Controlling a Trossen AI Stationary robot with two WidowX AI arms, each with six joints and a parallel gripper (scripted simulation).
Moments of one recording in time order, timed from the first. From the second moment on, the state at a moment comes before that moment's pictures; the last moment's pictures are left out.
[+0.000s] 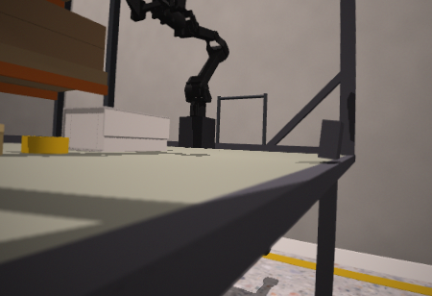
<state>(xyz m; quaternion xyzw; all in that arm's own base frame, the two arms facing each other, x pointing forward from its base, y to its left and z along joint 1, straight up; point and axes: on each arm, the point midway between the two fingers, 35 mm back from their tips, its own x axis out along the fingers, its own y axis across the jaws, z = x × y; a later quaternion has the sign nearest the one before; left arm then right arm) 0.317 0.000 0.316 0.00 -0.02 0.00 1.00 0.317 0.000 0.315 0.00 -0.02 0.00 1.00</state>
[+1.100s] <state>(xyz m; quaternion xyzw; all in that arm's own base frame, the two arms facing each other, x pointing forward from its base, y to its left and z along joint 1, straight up) 0.381 0.020 0.264 0.00 0.05 0.02 1.00 0.363 0.055 0.221 0.03 0.07 0.02 1.00</state>
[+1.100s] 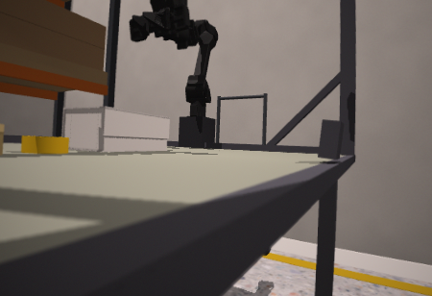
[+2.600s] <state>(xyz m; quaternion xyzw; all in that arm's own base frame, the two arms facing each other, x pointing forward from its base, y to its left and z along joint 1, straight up) 0.490 0.084 0.069 -0.01 0.18 0.06 0.98 0.316 0.169 -0.025 0.00 0.22 0.02 0.98</state>
